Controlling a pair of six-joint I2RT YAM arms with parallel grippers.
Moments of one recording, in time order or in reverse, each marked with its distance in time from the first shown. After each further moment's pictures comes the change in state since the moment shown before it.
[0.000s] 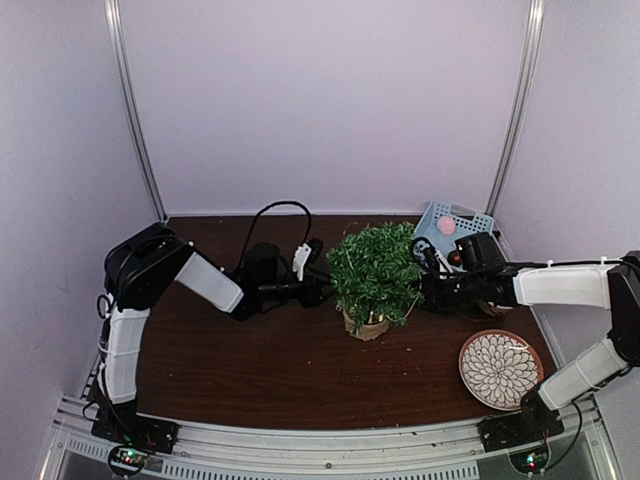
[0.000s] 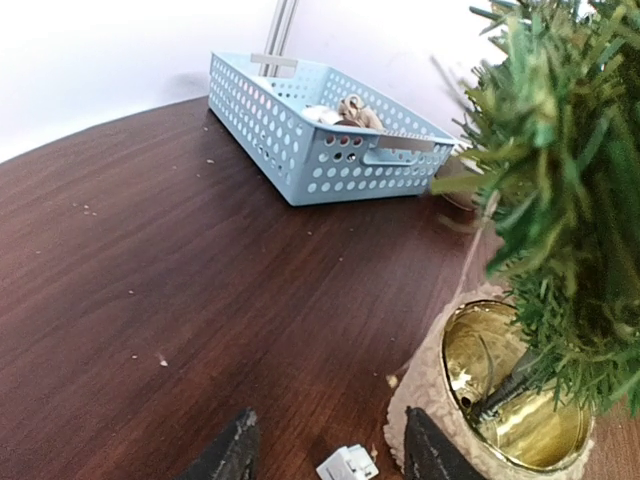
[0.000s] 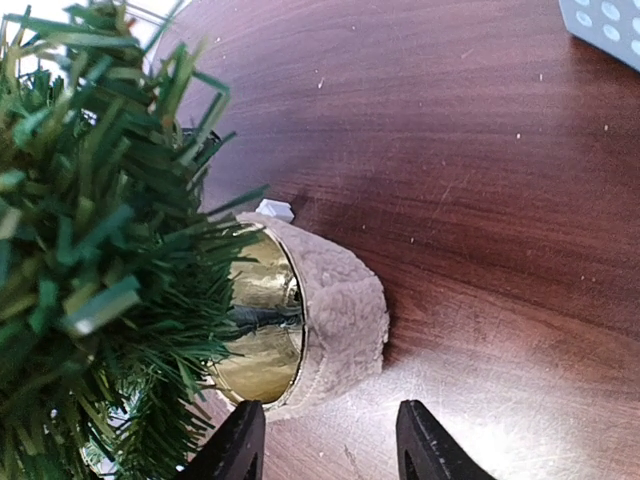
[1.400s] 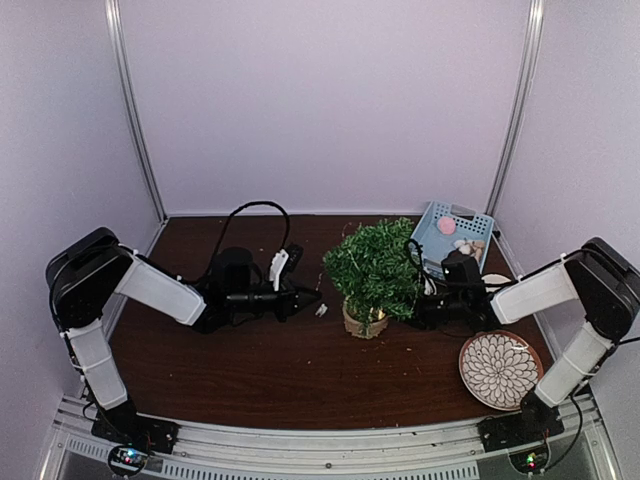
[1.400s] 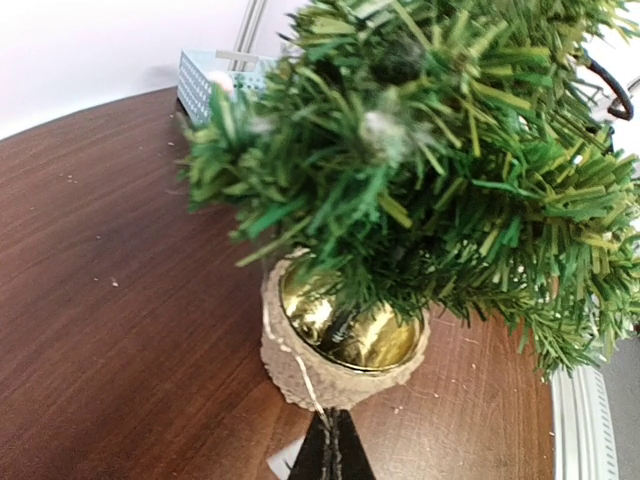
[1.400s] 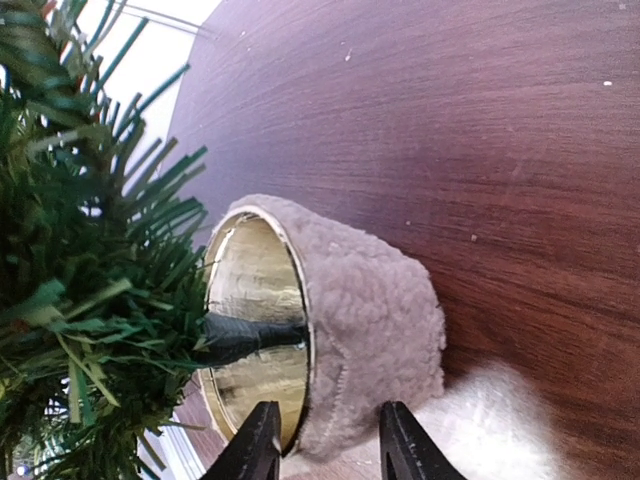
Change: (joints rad) left arm -0.037 -0.364 -0.319 -0.071 0.005 -0.064; right arm 0.084 0.181 -0.141 0.472 -0.035 0.217
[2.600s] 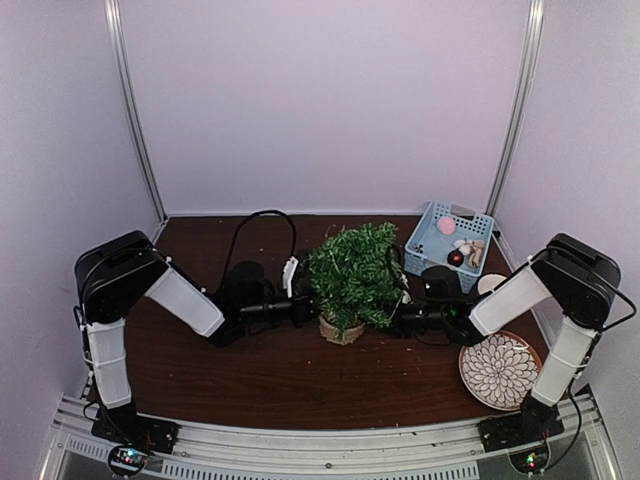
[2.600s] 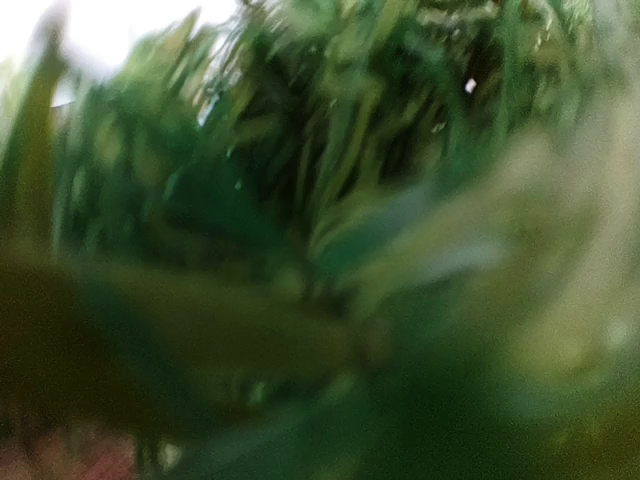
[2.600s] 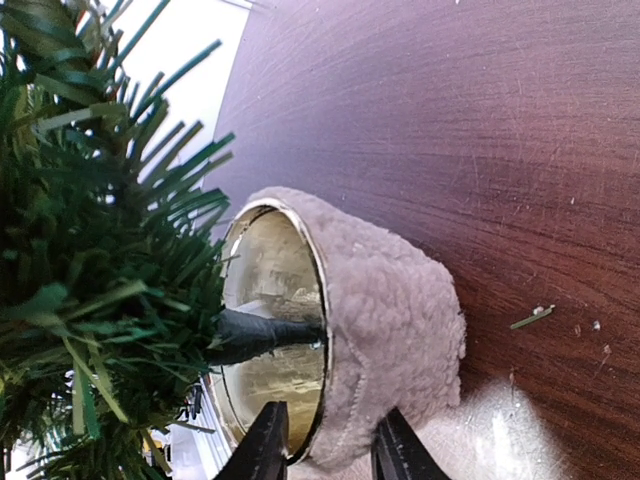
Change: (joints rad) left arm -0.076 0.158 0.029 0.270 -0.038 -0.199; right arm 0.152 0.163 0.007 0.312 0.015 0.163
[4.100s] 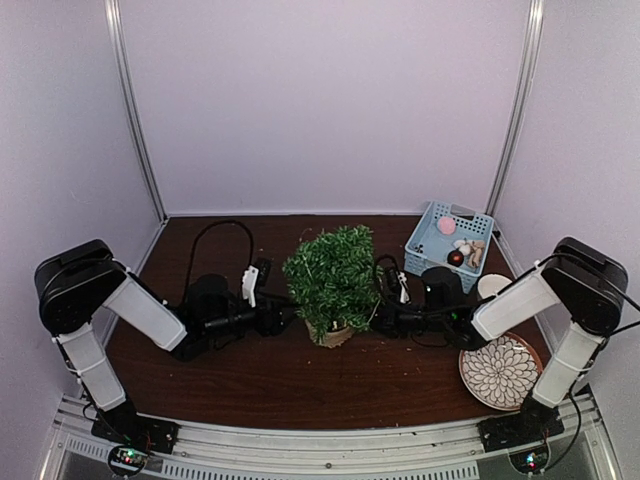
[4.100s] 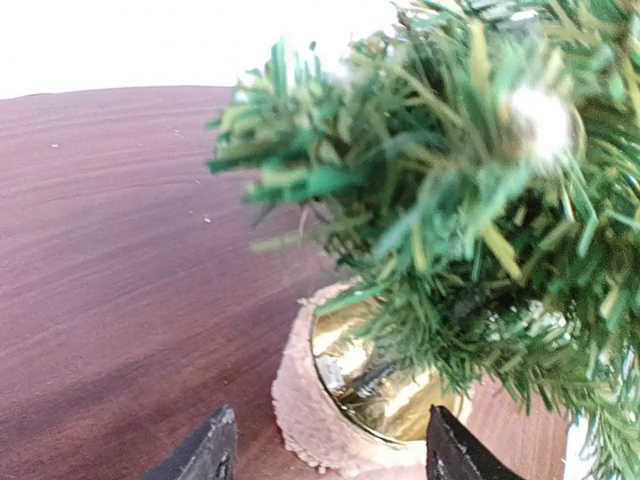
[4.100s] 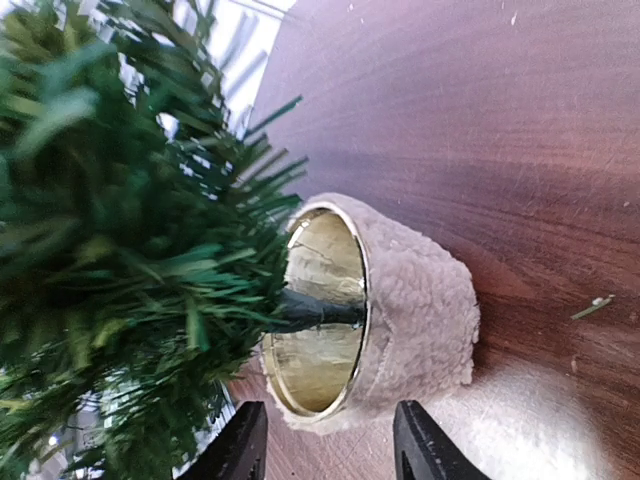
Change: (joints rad) left arm 0.063 -0.229 -0.306 -0.011 -0.205 0.031; right arm 0.052 -0.049 -0.018 0.045 0.056 0.040
